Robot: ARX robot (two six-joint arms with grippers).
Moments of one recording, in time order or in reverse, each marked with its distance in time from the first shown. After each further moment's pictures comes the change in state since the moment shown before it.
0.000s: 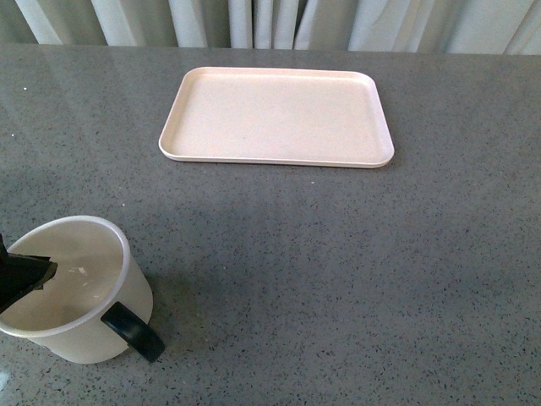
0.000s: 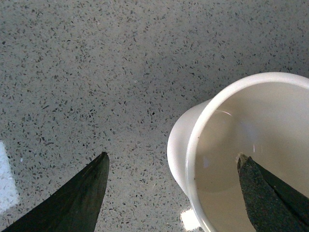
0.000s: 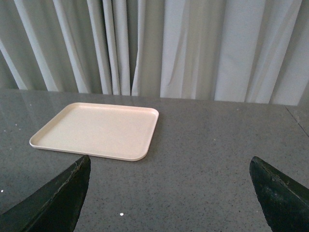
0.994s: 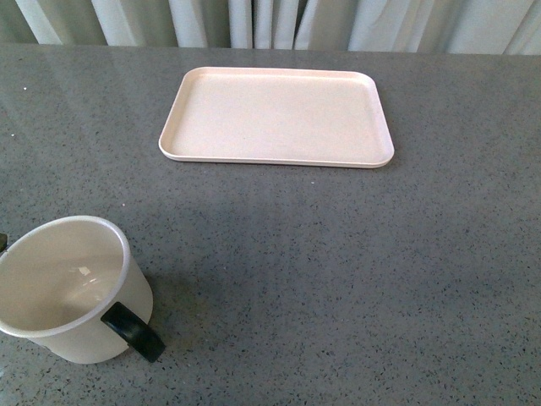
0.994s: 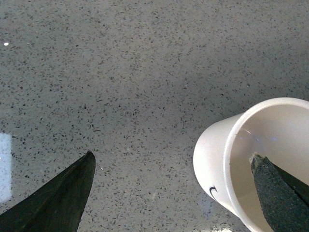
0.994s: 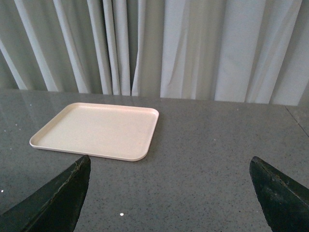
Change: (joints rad) left arm 0.076 -0.181 -0.061 0.000 -0.038 -0.106; right arm 0.000 0.000 0.000 0.000 0.000 0.000
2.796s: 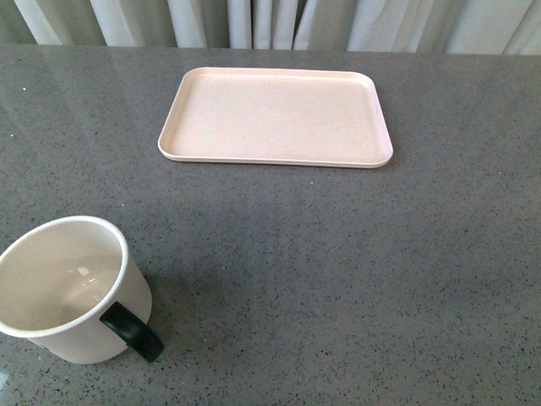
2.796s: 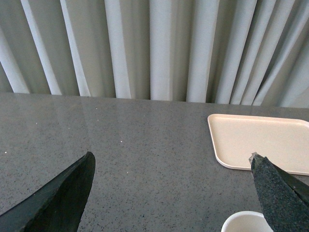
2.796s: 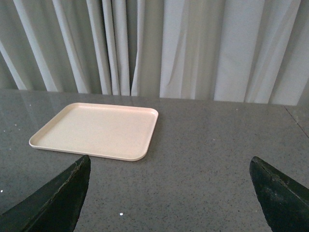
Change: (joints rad) left arm -0.018 -1.276 -0.409 -0.036 -0.245 -0.115; right arm 0.000 0.000 0.000 0.000 0.000 0.000
